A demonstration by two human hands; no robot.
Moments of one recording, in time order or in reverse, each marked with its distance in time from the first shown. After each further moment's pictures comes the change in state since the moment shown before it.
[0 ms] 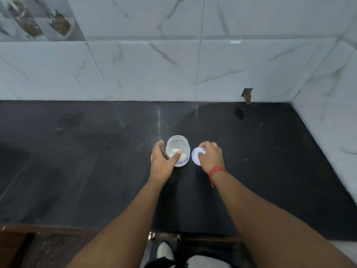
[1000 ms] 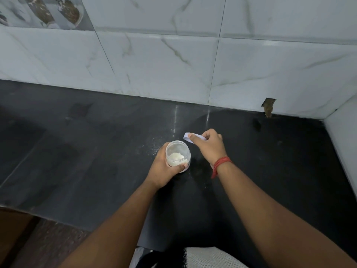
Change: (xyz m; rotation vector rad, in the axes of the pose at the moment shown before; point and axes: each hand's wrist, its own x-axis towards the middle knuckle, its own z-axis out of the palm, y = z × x) left_hand 0.035 0.005 0.020 0.104 -0.056 0.198; right_hand 0.078 -0.044 -0.031 0.330 -0.155 -0.038
